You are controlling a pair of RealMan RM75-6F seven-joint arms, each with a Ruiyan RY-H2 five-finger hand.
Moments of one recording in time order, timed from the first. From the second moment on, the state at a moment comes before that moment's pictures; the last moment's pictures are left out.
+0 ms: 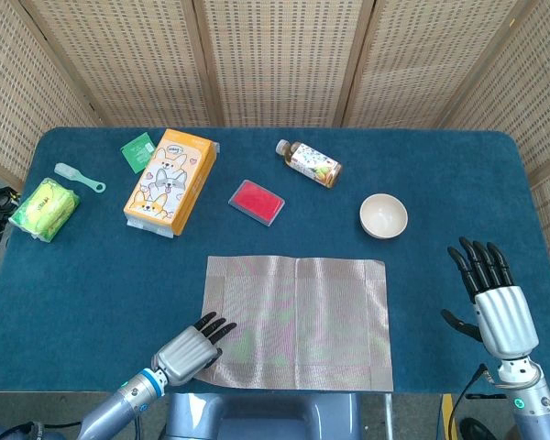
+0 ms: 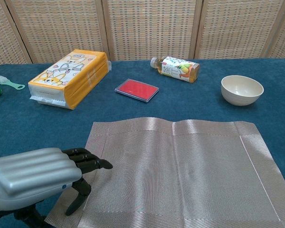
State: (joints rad) left arm -0.63 -1.46 0.18 -1.93 1.24 0.97 0.80; right arm 0.16 -1.19 0.07 -1.56 -1.68 1.61 -0.01
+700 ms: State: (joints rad) left arm -0.62 -1.39 0.22 -1.98 1.20 0.96 0.81; right arm 0.16 -1.20 0.07 -1.56 -1.69 1.60 -0.02
